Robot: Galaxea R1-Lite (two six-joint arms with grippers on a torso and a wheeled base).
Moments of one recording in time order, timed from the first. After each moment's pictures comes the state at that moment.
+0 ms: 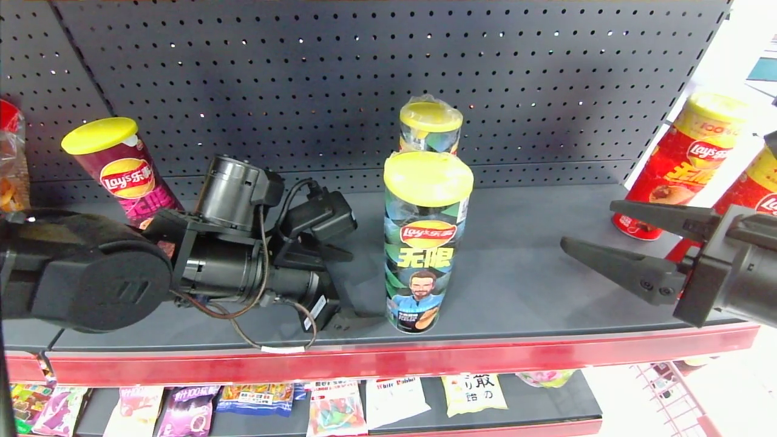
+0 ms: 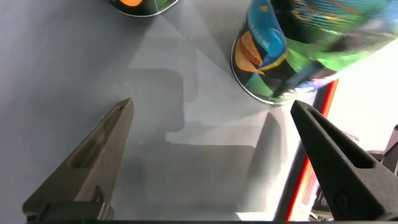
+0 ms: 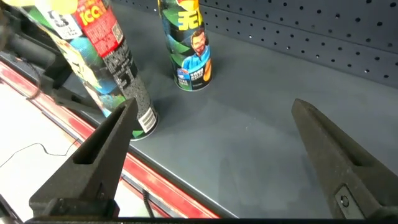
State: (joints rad) left arm -0.54 1.73 -0.99 -0.10 -0.40 0.44; right arm 0.55 1.17 -0.65 -0.39 0.06 -0.04
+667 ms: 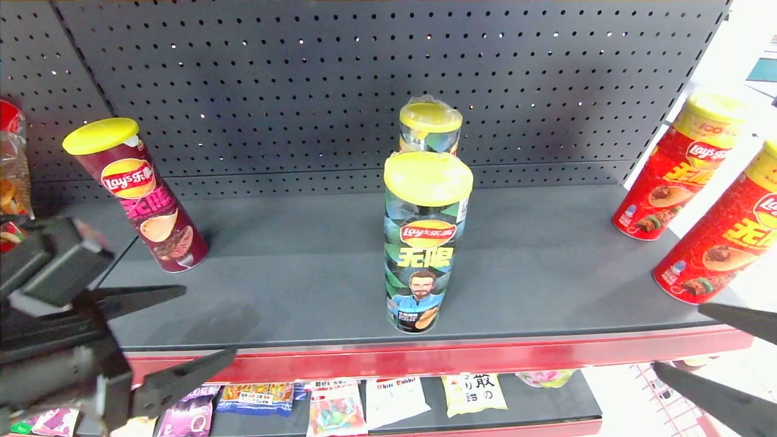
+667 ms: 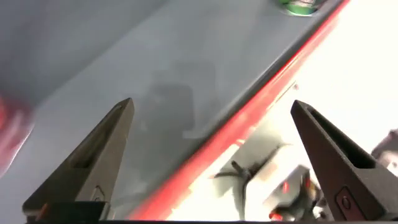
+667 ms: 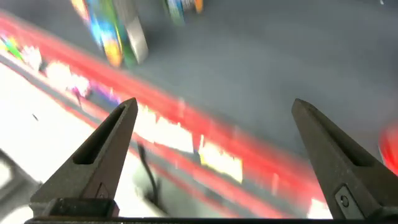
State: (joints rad) left arm -0.31 1.05 -0.55 -0.04 -0.27 0.22; right arm 0.54 0.81 -0.48 -0.03 -0.02 -0.04
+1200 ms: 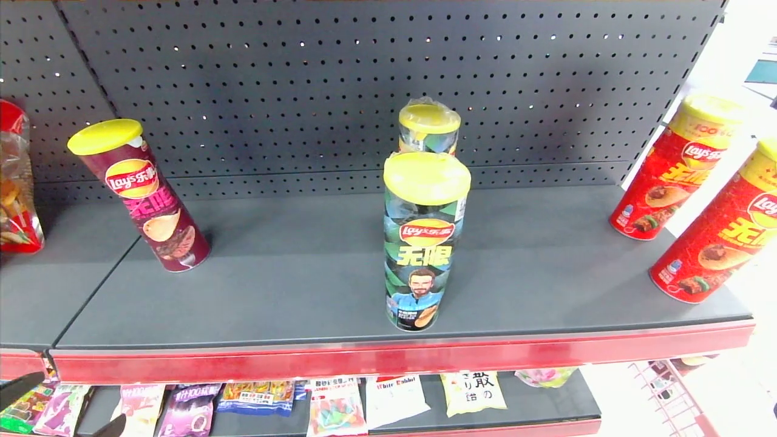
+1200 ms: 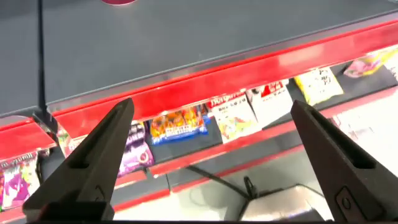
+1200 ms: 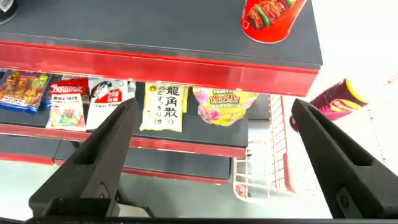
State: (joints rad) left arm -0.23 0.60 -0.31 0.03 -0.01 0.06; right arm 0.21 0.49 -0.45 0.25 -0.10 -0.03
